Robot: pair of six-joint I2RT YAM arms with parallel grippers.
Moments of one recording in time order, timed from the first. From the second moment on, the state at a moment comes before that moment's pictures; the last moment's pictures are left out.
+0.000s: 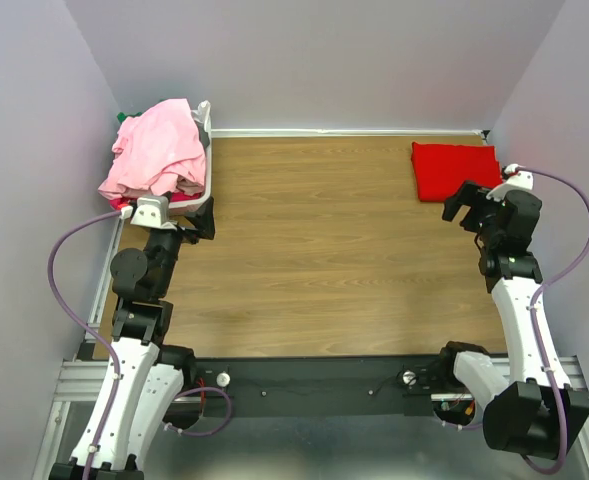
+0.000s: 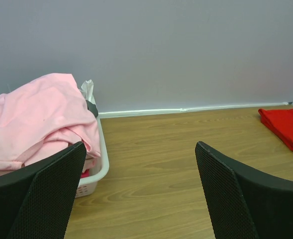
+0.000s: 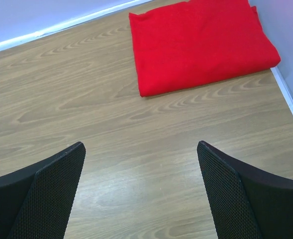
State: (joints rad) left arm -0.14 0.55 0.56 0.22 0.07 -0.11; right arm -0.18 0.94 0.76 -0.14 -0.08 0.18
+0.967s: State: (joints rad) left arm 0.01 1.16 1.17 -0.09 0.05 -0.41; right arm -0.18 0.99 0.73 -0.29 -0.67 -0.29
